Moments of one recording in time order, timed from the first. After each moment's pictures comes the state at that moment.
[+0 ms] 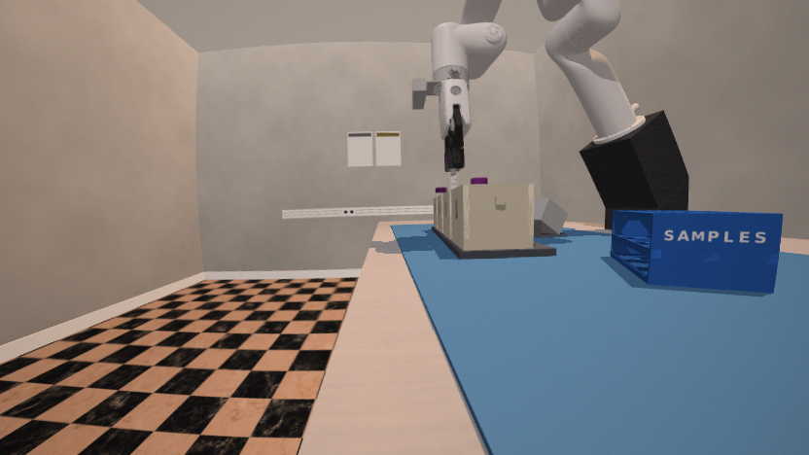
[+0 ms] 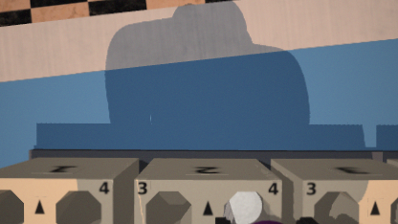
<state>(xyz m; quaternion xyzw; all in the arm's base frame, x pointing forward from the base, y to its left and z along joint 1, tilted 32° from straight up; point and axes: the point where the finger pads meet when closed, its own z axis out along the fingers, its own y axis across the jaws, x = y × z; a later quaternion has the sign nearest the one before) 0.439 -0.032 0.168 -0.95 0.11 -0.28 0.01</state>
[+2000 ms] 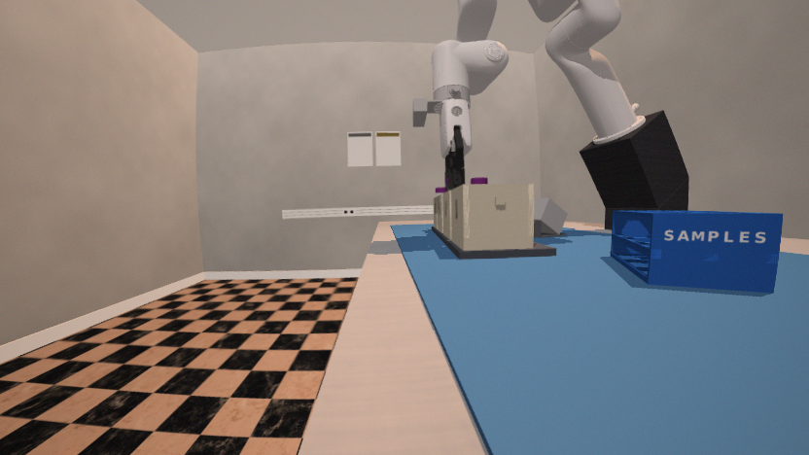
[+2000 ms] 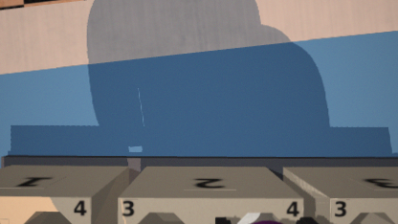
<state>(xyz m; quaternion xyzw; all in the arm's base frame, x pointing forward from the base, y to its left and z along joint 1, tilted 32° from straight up) 0.461 -0.033 0.133 -0.95 0.11 -0.28 0.01</state>
